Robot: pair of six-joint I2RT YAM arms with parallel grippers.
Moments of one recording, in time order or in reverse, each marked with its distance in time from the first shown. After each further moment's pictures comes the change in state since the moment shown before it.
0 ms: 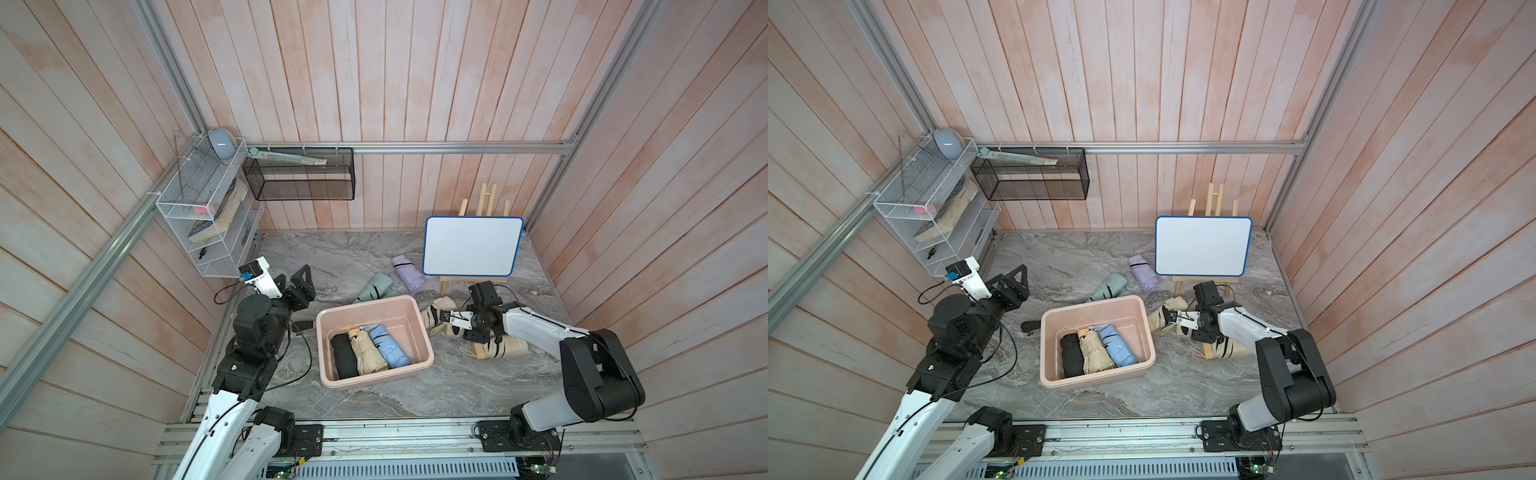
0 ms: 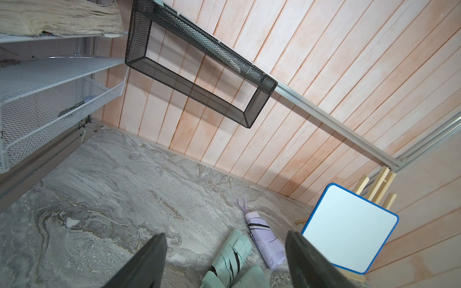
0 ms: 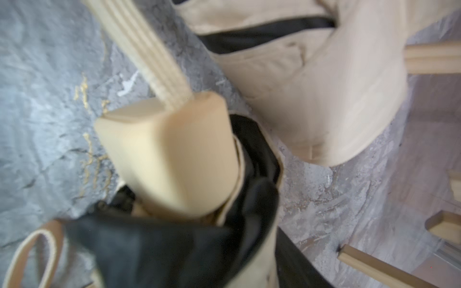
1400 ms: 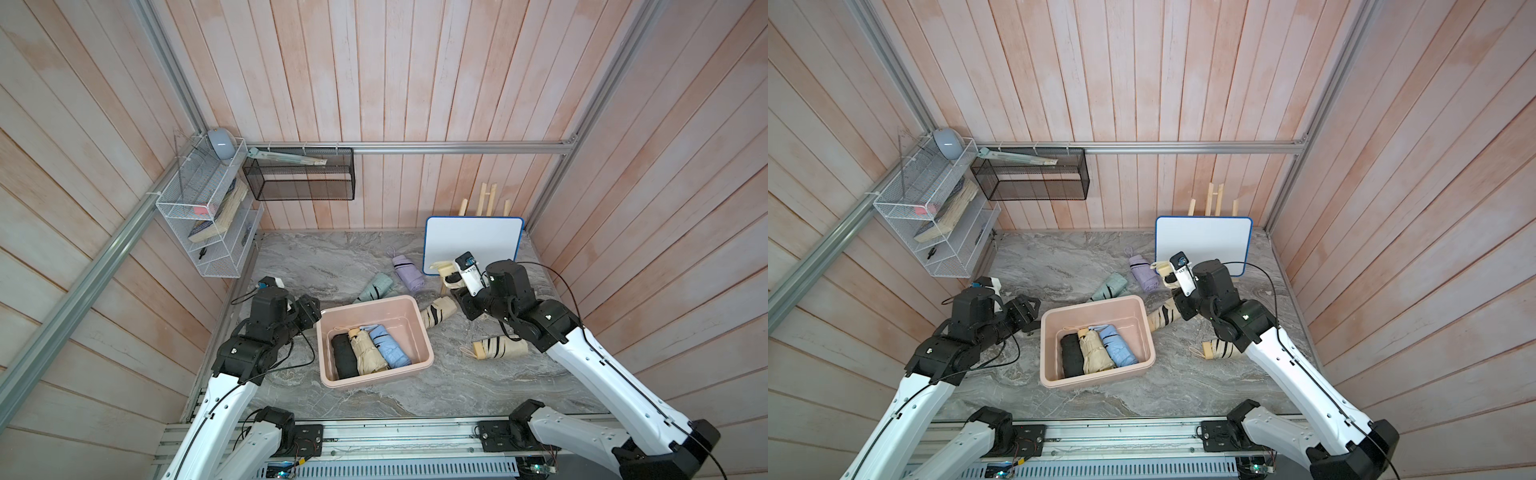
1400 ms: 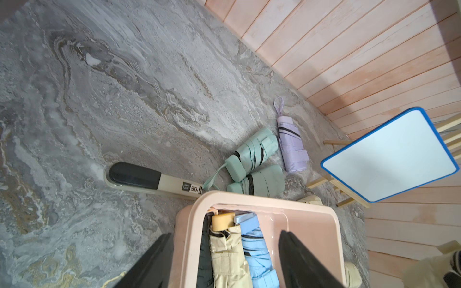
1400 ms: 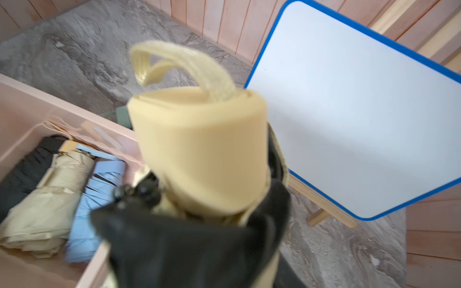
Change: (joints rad) left arm 0.002 0.112 0.134 -0.592 0.169 -0.230; right arm 0.332 -0.411 0.406 -0.293 0.063 1.062
